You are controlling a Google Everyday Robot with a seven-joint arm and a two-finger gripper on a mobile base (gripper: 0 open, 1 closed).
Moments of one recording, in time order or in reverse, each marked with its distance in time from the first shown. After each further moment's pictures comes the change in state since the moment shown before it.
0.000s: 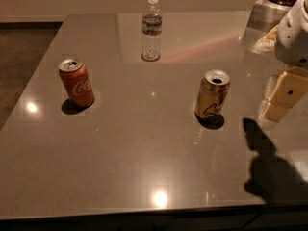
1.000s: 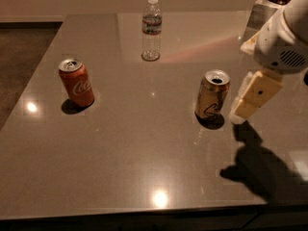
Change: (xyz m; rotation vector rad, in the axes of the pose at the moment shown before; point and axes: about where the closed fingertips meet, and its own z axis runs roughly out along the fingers) arm -0.029 -0.008 0.025 0.016 -0.113 0.096
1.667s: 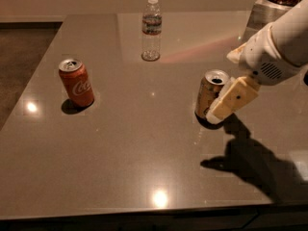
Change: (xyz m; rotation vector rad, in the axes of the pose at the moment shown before) arm -0.022 0.001 0.032 -0.021 -0.176 0.102
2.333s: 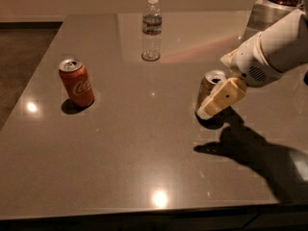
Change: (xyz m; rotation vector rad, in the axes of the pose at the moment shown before) arm -0.001 -0.019 0.032 -0.009 -0.073 0.058
